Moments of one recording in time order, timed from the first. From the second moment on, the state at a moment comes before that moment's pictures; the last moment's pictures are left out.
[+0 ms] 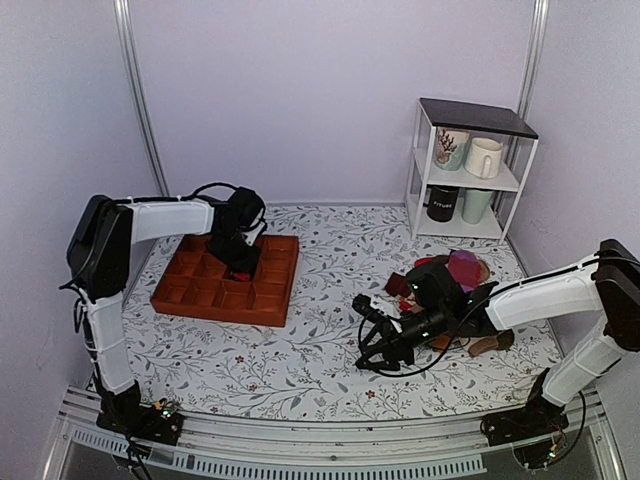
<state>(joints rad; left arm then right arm) -0.49 1.97 1.43 -0.66 -0.23 0.00 0.88 1.52 0.68 0.08 -0.65 -0.05</state>
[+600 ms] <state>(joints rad) -0.54 2.16 1.60 -0.76 -0.32 0.04 0.88 1.52 0.68 0.07 -0.65 -0.05</state>
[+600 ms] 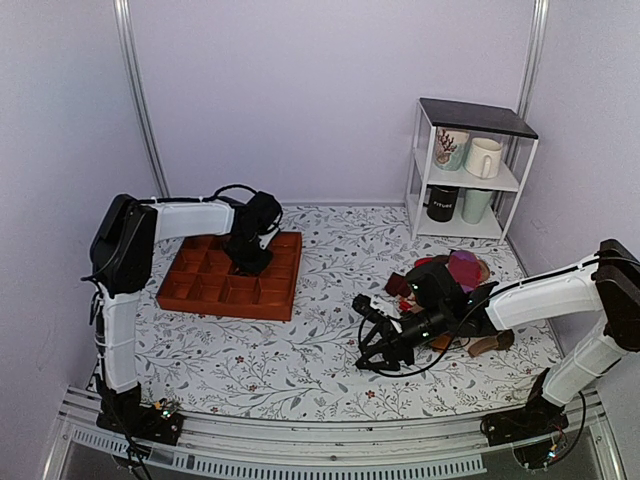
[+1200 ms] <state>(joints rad) -0.54 2.06 1.53 -0.72 -0.32 0.01 0.88 1.52 0.68 0.07 -0.65 -0.05</state>
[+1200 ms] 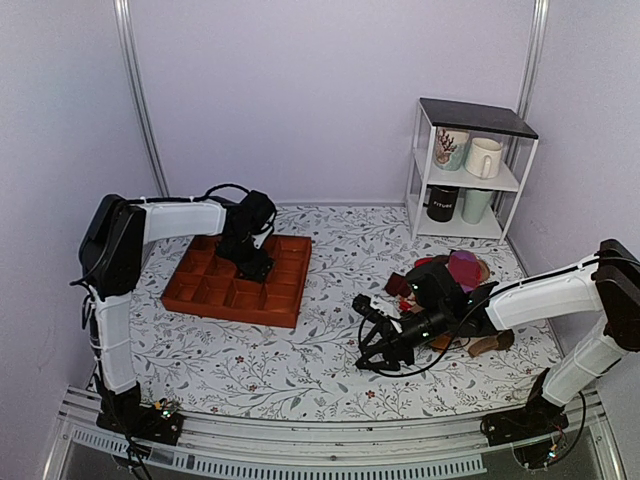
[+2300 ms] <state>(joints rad) -0.53 1.85 1.46 -0.67 -0.02 0.00 0.88 1.52 0.68 0.07 -0.65 -0.06</state>
